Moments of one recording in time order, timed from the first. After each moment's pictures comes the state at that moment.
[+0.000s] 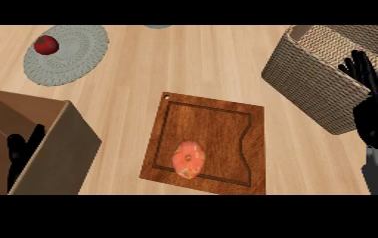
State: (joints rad) left arm 0.06 0.41 -0.04 -1.31 0.26 0.34 0.04; right arm -0.15 -0.47 0.00 -1.51 -0.30 -0.10 -0.18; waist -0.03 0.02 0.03
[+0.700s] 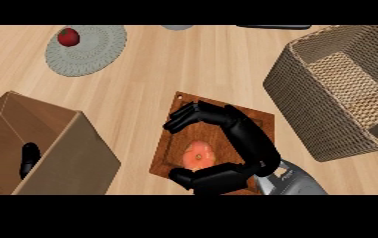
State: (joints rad) left arm 0.24 0.45 -0.19 -1.67 0.24 0.25 0.40; right arm -0.38 -0.18 0.56 -1.76 -0.13 -0.07 -0.01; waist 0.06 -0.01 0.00
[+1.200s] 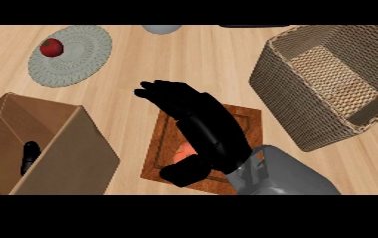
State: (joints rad) left arm 0.25 0.43 -0.17 -1.65 0.22 0.26 0.44; right arm -0.67 -0.22 0.72 -1.73 0.33 -0.12 0.46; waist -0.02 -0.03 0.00
